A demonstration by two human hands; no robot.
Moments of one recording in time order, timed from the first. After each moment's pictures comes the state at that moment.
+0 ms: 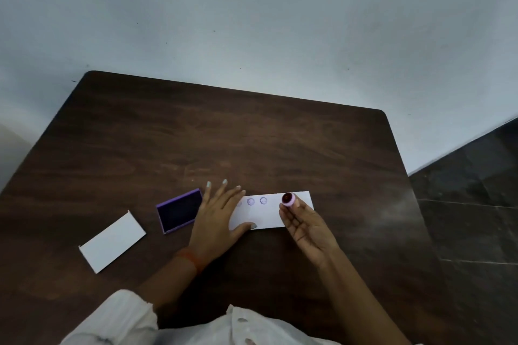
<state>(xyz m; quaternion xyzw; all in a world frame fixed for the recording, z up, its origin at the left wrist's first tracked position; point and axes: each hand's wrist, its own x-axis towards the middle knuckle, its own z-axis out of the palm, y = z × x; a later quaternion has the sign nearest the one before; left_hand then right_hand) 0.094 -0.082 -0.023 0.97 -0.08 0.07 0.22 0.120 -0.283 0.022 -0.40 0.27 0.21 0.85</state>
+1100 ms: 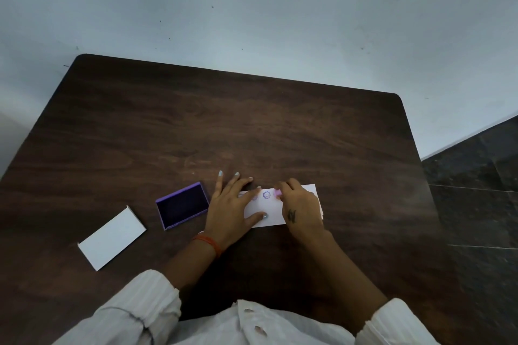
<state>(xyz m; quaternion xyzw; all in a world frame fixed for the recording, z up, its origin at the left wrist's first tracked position) 0.118 -0.099 -0.036 0.97 -0.09 0.01 0.20 0.151 -0.255 0.020 -0.97 -0.14 0.17 0.12</state>
